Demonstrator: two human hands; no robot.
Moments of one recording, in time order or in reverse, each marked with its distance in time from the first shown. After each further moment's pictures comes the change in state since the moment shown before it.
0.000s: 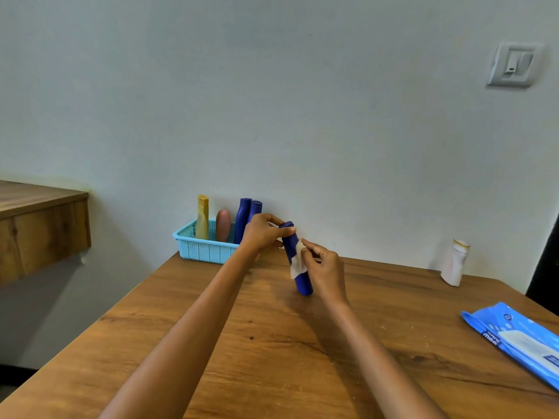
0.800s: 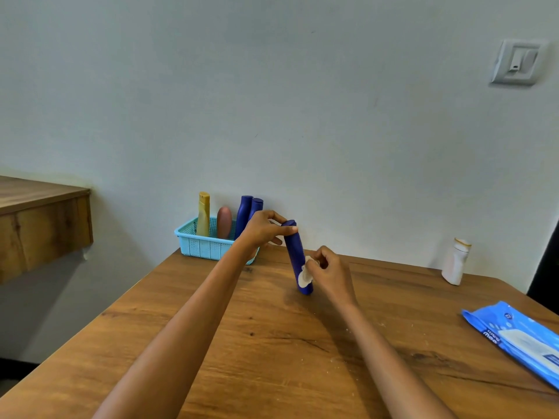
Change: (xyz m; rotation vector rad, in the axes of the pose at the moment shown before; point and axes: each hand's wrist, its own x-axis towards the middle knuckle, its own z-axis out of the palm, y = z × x) left_hand -0.006 0.007 -0.006 0.023 -0.105 -0.012; right_hand -0.002 0.016 -0.015 -0.222 -0.066 0.017
